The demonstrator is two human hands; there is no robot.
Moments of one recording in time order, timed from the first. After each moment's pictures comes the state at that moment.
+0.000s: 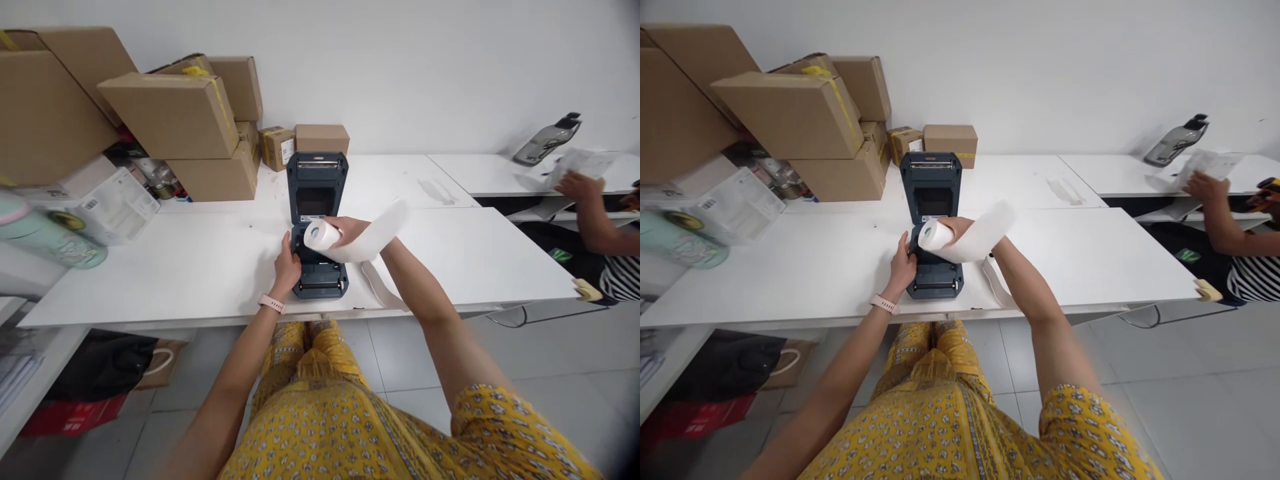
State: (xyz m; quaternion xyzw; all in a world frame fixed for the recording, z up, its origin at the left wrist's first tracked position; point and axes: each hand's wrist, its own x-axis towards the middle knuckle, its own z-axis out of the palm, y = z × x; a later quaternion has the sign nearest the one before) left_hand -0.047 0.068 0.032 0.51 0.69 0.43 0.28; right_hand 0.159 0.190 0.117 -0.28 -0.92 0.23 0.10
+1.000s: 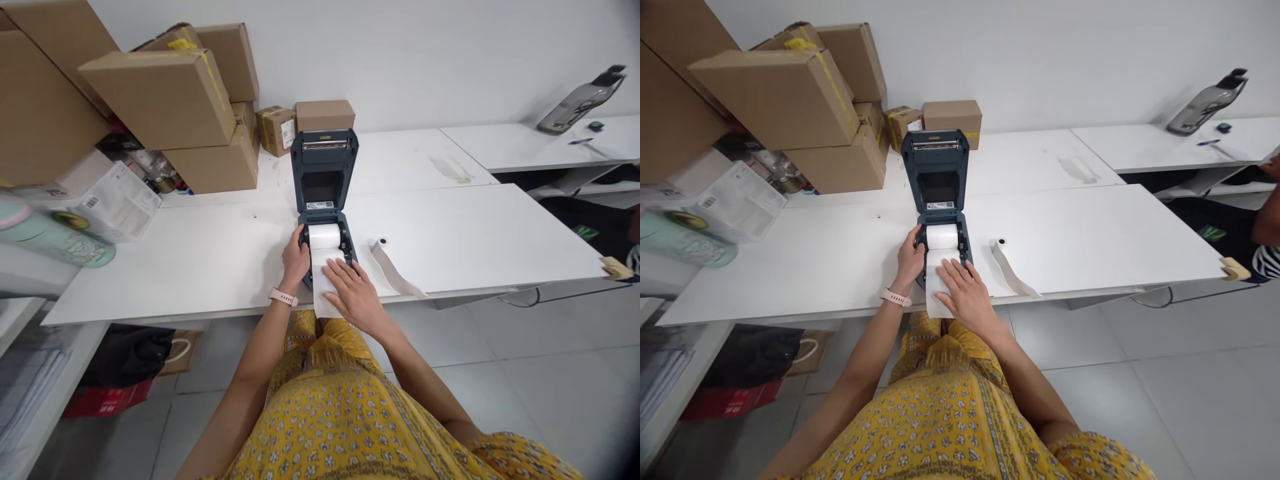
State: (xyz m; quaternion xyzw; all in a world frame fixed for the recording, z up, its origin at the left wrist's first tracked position) left_hand -0.047 0.067 0.030 0.53 0.67 0.45 0.27; right_hand 0.150 -0.006 0.027 -0.40 -0.89 0.01 0.21
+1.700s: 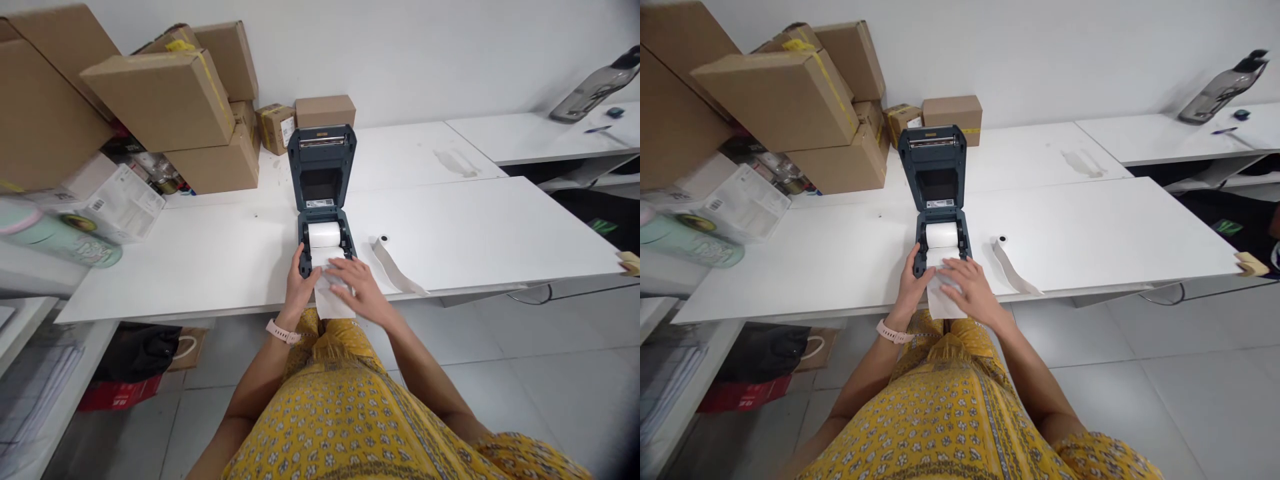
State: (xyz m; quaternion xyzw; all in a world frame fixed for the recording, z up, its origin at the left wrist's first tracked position) left_hand -0.028 -0.007 0.023 0.45 0.57 0.54 0.43; right_hand 0.165 0.009 0.039 -0.36 -0.86 0.13 0.34
